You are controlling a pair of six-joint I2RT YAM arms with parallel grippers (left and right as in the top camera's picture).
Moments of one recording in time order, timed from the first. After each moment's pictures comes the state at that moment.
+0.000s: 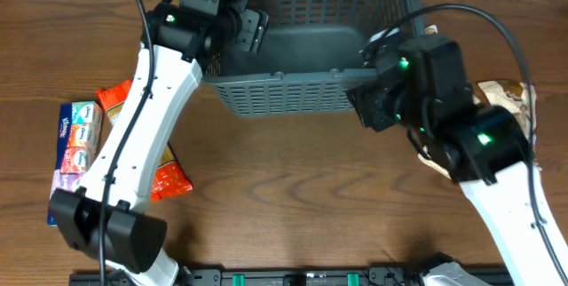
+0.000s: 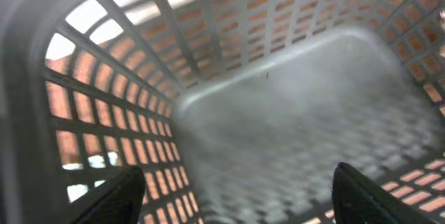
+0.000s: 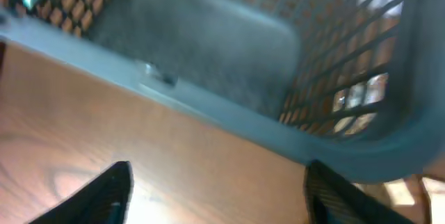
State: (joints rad) left arm -0.34 1.77 1.85 -0.89 -0.02 0.07; right arm 0.41 1.25 1.44 -0.96 0.05 -0.04
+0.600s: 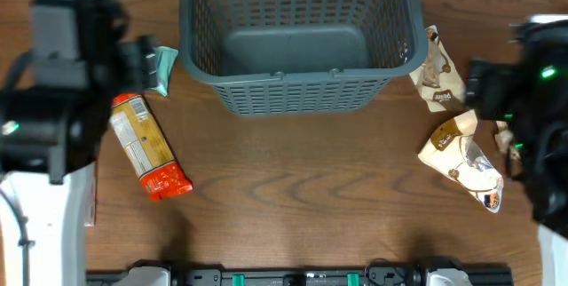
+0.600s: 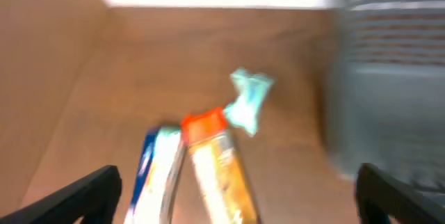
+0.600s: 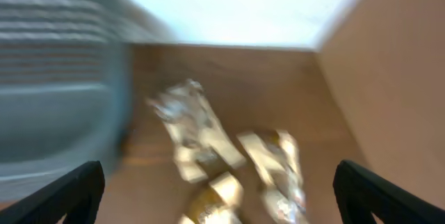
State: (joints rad) left arm -0.06 1.34 1.85 -1.32 -0.32 -0.12; right arm -0.01 1.13 1.65 -1.11 0.31 -0.03
